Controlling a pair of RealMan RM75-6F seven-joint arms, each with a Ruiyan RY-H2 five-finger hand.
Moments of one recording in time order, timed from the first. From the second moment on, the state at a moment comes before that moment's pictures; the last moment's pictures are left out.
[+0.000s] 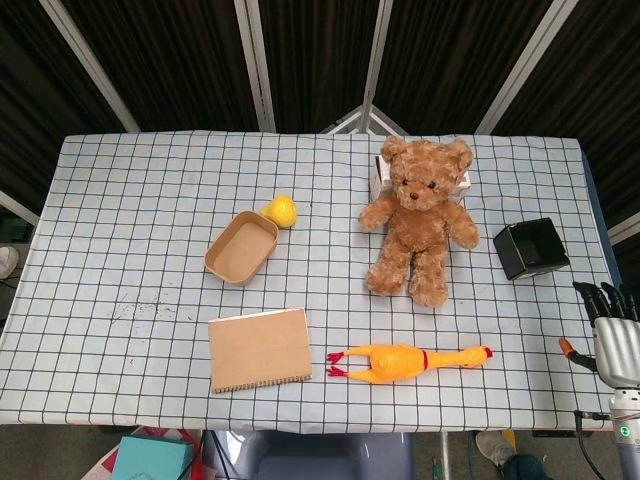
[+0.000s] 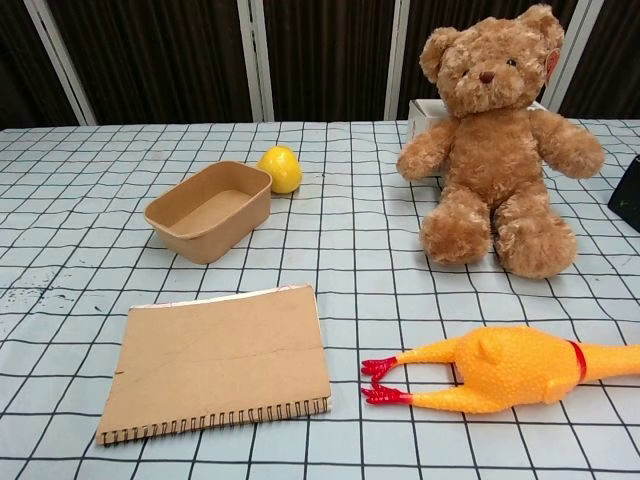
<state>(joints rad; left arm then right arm) 0.06 -1.06 -0.11 -1.56 1.43 1.64 -0.14 0.11 -1.20 0.11 -1.37 -1.40 1.40 0.04</state>
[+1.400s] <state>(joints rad) 0.08 -1.06 -0.09 -1.60 1.46 1.67 -0.08 0.24 -1.20 0.23 -1.56 -1.23 1.23 0.10</state>
